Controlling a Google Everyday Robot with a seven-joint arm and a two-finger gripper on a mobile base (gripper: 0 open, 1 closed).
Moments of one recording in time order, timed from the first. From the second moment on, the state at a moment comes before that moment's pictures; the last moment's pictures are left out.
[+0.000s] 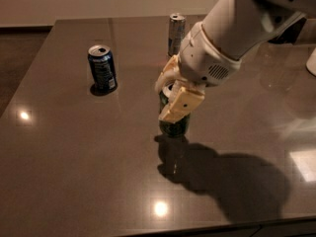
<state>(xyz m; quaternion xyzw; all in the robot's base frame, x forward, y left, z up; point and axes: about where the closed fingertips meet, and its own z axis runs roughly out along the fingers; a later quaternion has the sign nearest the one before) 0.442 -0.022 0.944 -0.72 0.63 0.14 0.24</state>
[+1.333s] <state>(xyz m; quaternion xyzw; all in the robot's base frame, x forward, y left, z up) 0.509 -0.031 0.988 -0.69 0.67 0.14 0.26</state>
